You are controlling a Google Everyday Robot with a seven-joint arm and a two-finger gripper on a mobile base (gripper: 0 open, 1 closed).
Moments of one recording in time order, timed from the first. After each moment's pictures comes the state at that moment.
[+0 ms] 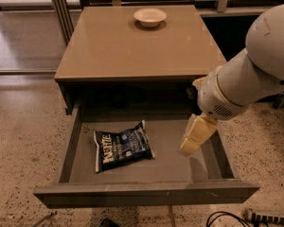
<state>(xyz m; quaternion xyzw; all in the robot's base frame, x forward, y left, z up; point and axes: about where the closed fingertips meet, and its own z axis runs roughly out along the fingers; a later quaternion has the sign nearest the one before) 0.458 -0.119 0.854 -0.58 0.78 0.05 0.24</state>
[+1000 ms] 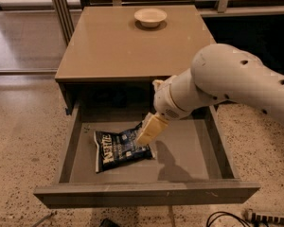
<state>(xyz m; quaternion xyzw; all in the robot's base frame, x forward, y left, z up) 0.516 -0.019 0.808 -0.59 0.73 0.10 0.32</state>
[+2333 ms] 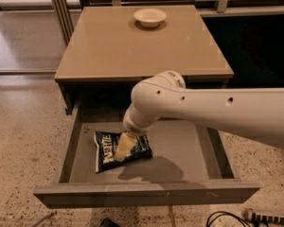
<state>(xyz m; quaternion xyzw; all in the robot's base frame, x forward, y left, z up) 0.547 0.042 0.676 -0.60 0.77 0.06 0.21</state>
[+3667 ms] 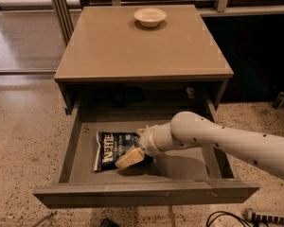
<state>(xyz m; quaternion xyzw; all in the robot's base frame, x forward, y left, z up) 0.532 0.041 0.609 -0.48 0.77 0.28 0.31</state>
